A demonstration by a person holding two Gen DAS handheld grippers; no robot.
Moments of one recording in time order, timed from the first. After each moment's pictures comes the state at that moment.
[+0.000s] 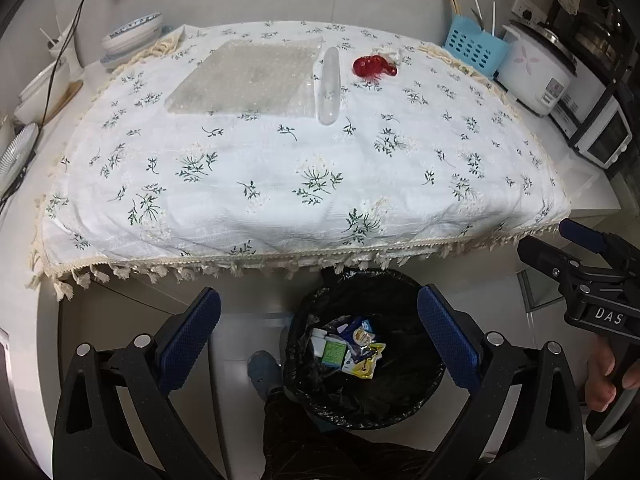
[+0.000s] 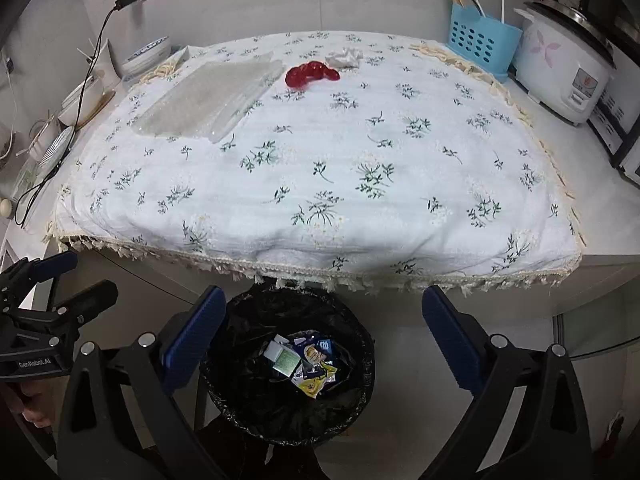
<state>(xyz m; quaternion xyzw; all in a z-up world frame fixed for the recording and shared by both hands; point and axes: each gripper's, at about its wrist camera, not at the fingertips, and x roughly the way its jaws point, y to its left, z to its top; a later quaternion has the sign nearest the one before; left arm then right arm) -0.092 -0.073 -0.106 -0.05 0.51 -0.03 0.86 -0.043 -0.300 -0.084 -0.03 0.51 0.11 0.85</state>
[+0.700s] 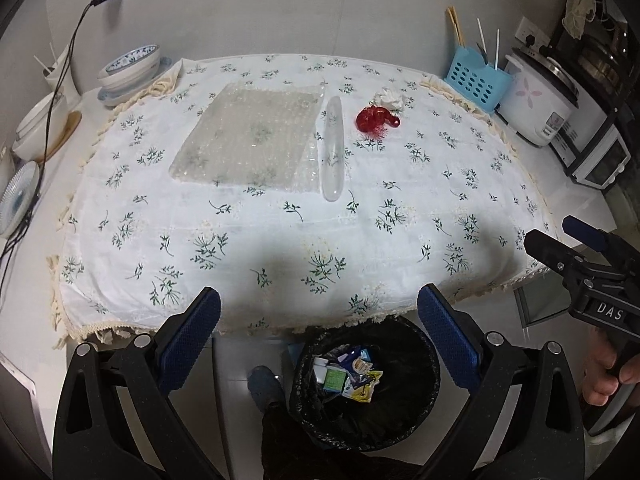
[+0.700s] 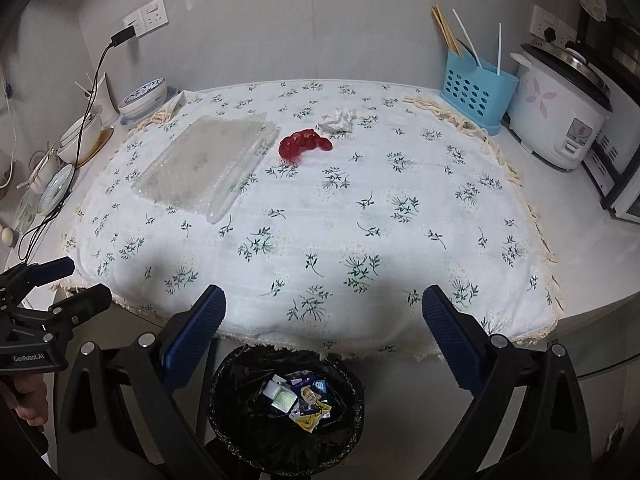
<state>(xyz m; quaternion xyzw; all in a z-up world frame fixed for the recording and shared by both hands) -0.036 -0.059 -0.057 -0.05 0.50 -0.03 0.87 0.014 -0.294 -0.034 -0.03 0.47 0.10 0.88</state>
